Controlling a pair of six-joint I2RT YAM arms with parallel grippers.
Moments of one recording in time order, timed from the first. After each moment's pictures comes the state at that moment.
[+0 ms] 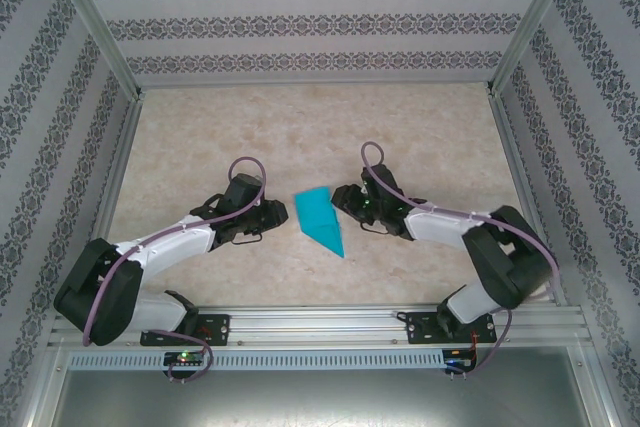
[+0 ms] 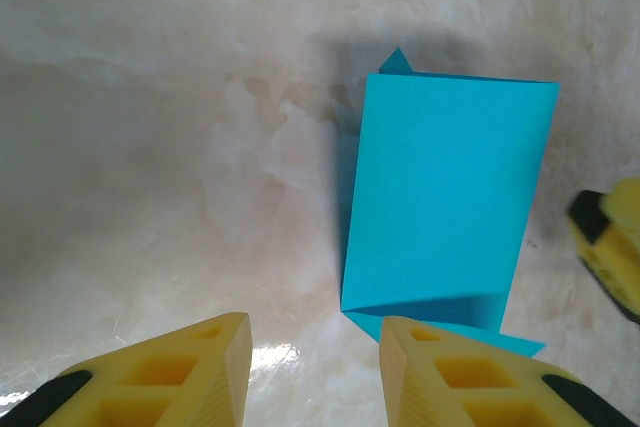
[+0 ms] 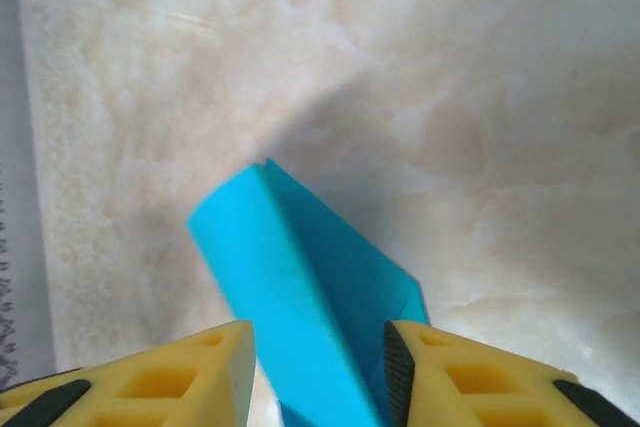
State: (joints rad) left arm -0.52 1.32 0.61 -0.16 0.17 -0.87; right arm 0.56 1.49 0.65 0.12 -0.23 1.00
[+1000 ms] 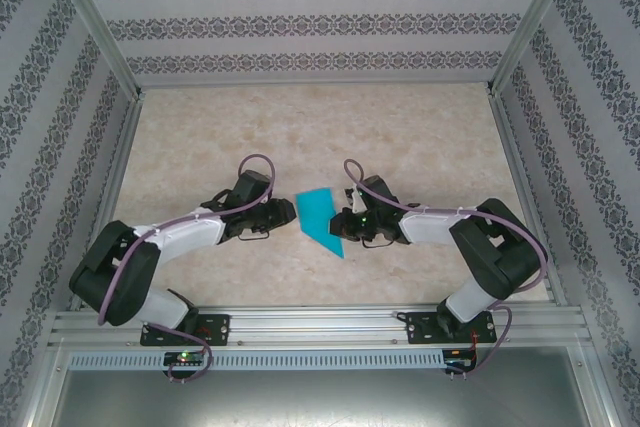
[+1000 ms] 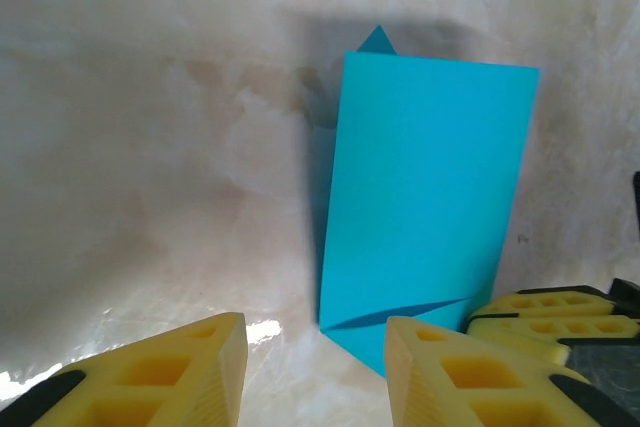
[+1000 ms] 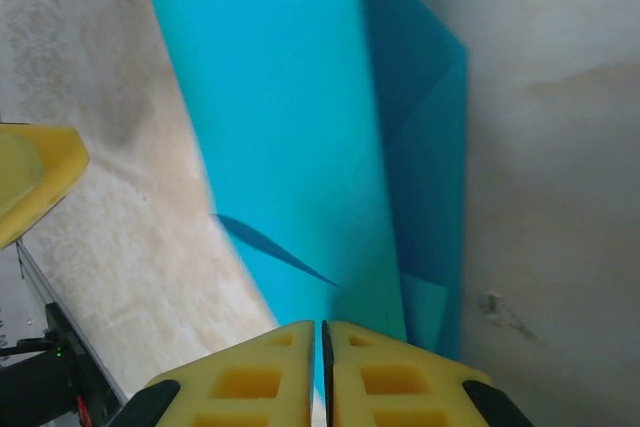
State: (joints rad) left arm -0.53 1.45 0.67 -0.10 0.25 -0.88; right arm 0.59 1.60 0.60 0.10 -0.52 0.81
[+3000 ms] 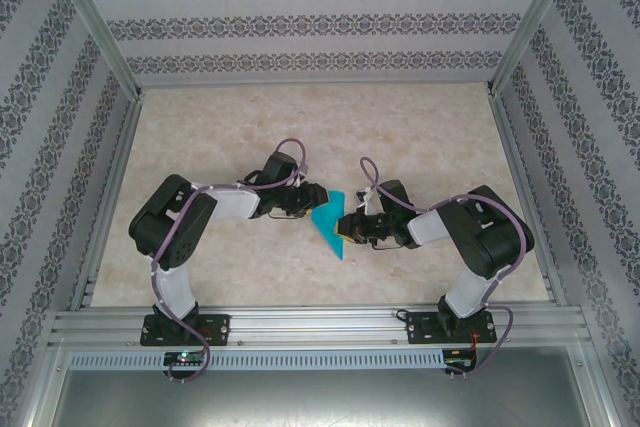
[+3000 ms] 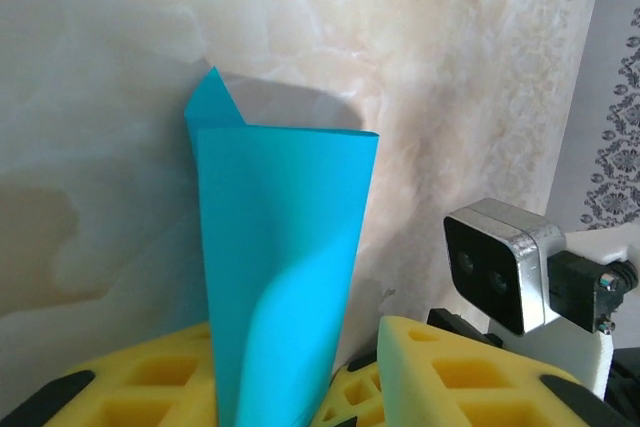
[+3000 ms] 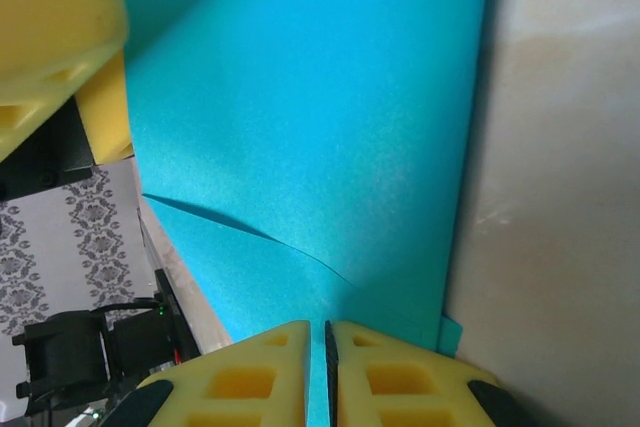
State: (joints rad) left arm -0.53 1.87 0.93 0.14 0.55 -0.97; right arm 0.45 1.73 0.48 0.44 -0.81 0.88
